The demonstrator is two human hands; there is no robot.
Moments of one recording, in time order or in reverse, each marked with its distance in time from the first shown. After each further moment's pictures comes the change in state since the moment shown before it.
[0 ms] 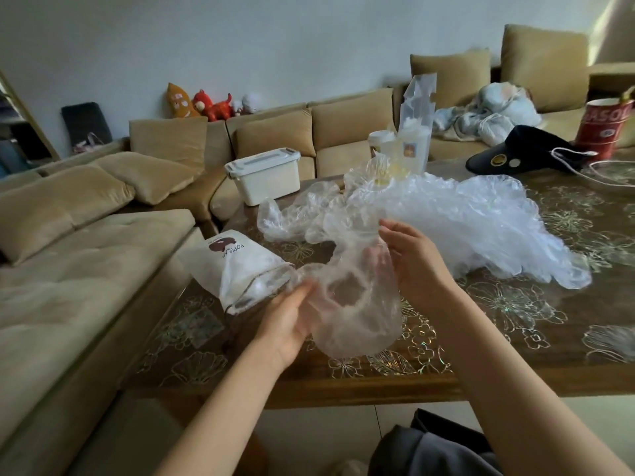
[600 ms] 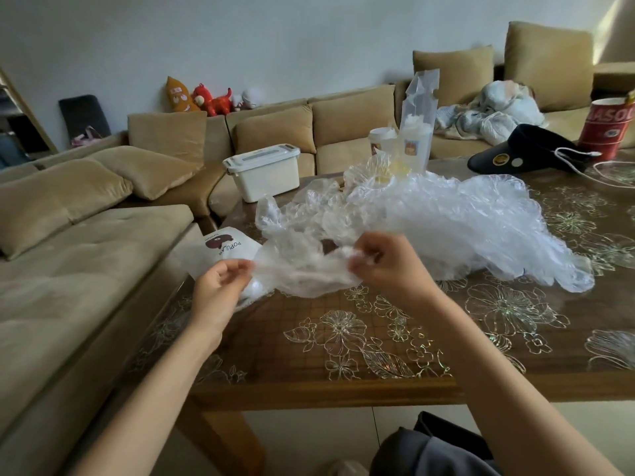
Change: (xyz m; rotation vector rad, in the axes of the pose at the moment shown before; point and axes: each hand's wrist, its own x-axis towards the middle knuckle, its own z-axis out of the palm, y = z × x) left_hand -0.001 0.055 -0.042 0.613 0.305 0.503; right_hand -0.013 0.001 0.016 -0.998 -0.099 -0.453
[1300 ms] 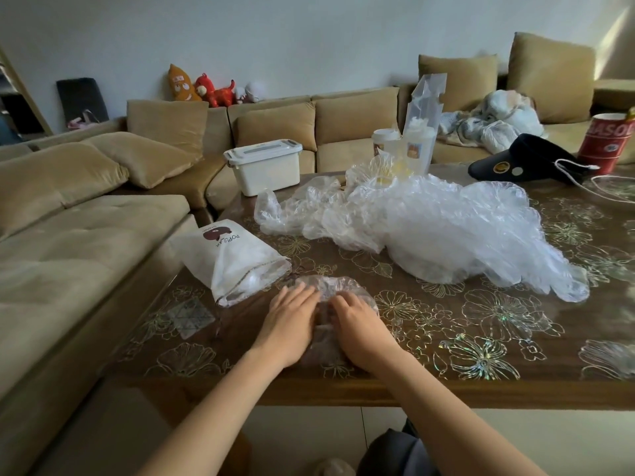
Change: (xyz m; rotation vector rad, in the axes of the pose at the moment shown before) left_hand -0.022 -0.054 0.065 1.086 -0.461 0.426; right_hand -0.030 0.056 0.076 -0.557 -0.292 0.030
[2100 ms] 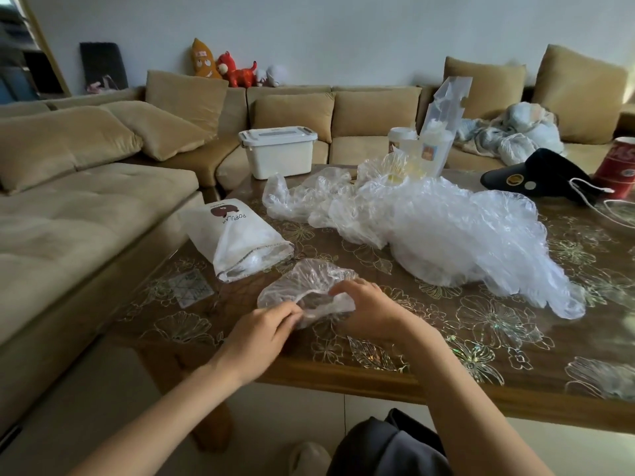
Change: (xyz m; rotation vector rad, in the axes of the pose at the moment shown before) left_hand -0.061 -0.012 -0.011 -0.408 0.234 0.091; right_hand 0.001 0.005 -0.047 0.124 -0.335 0.069
